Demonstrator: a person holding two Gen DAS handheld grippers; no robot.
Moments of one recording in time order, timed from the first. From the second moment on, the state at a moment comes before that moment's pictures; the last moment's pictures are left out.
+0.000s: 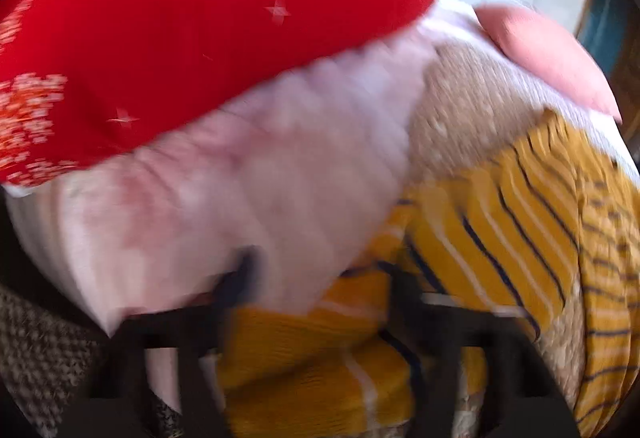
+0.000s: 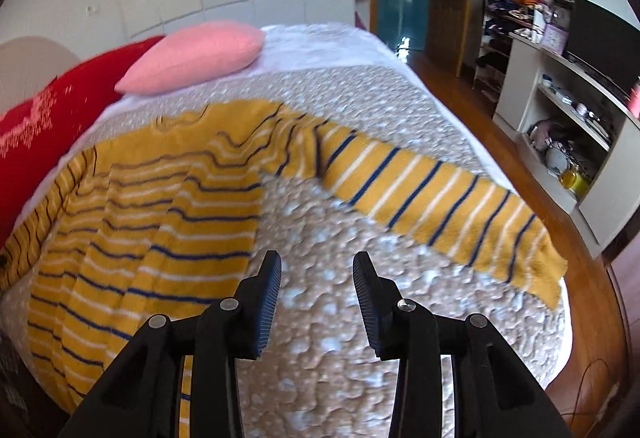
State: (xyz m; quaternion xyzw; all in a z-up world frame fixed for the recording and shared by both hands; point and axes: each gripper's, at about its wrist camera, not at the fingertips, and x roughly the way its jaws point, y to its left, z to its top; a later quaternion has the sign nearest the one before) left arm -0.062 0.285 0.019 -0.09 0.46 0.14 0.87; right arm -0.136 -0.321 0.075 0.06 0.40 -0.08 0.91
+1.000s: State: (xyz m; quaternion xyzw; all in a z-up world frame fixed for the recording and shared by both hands) left arm -0.139 0.054 0.029 -0.08 0.49 -0.12 0.86; right arm -0.162 -0.290 0.014 0.19 0.46 0.06 0.87
